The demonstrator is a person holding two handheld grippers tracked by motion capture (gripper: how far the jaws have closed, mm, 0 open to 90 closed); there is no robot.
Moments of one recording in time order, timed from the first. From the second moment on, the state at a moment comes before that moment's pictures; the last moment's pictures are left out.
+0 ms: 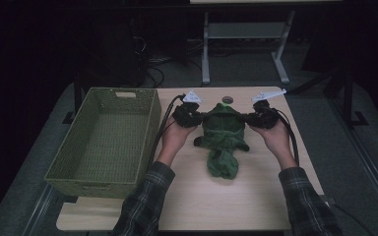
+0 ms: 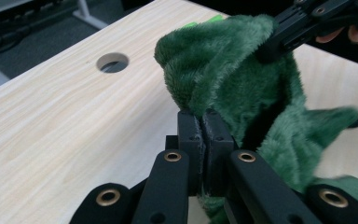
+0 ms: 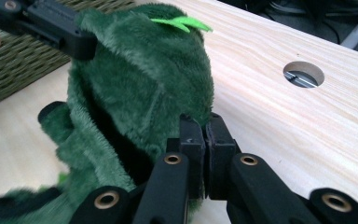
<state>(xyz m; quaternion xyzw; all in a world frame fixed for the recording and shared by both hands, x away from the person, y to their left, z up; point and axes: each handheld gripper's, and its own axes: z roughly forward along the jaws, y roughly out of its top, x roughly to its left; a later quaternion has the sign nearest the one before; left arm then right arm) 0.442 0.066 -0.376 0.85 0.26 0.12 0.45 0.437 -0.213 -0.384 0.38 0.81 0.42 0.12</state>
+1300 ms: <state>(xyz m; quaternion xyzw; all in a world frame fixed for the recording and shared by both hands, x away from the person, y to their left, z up) 0.324 0.090 -0.428 0.87 0.19 0.07 0.46 0.309 -0.211 -0.428 0.29 0.84 0.45 0.08</state>
